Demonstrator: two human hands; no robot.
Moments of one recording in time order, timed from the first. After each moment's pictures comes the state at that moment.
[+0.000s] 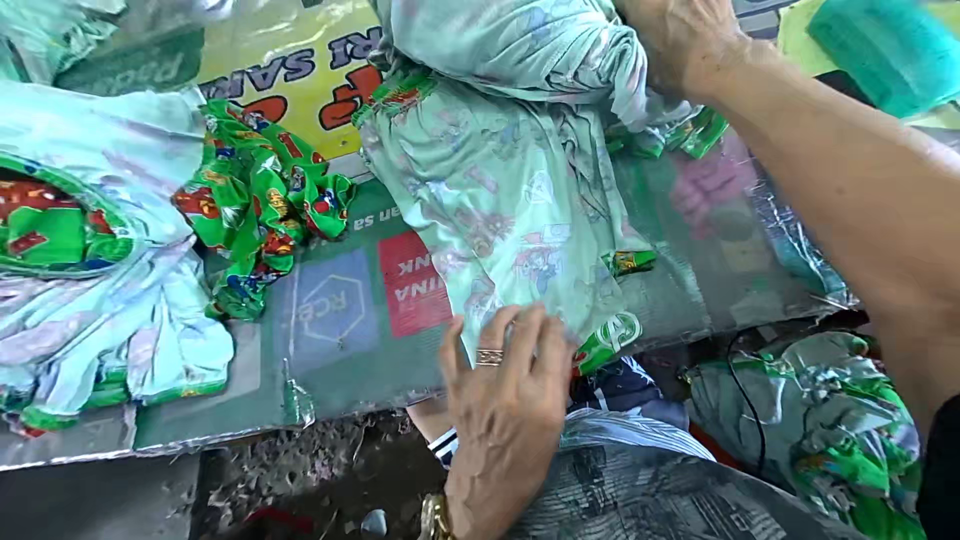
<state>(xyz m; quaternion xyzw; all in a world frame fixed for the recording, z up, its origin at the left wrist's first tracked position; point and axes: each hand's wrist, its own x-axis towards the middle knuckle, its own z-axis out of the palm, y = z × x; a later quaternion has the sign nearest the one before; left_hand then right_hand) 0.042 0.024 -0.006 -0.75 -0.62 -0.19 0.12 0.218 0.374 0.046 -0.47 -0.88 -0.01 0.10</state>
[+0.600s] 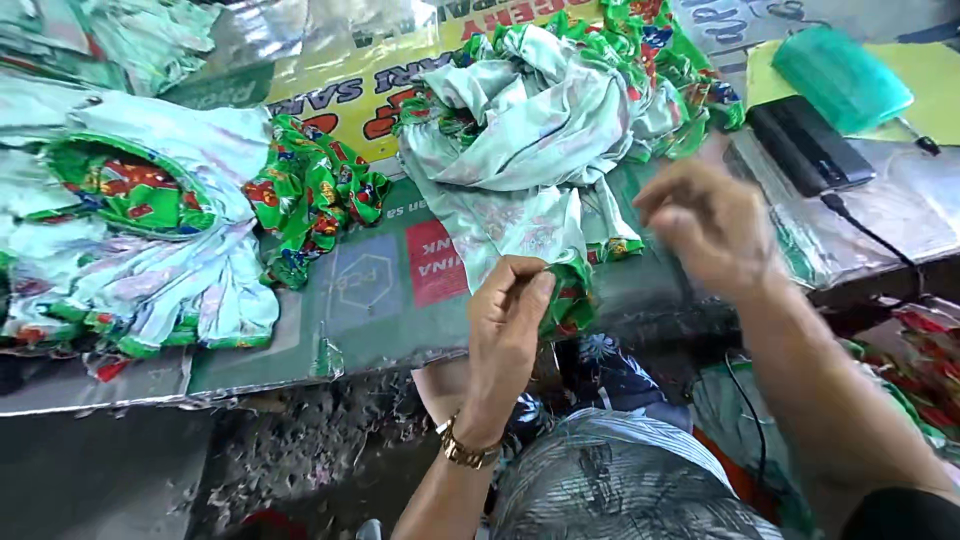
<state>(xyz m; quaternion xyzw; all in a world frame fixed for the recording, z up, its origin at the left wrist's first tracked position) 0.039 0.040 0.000 -0.51 -0.46 -0.62 -0.38 0.255 0.150 0.026 -0.32 -0.80 0.29 0.41</state>
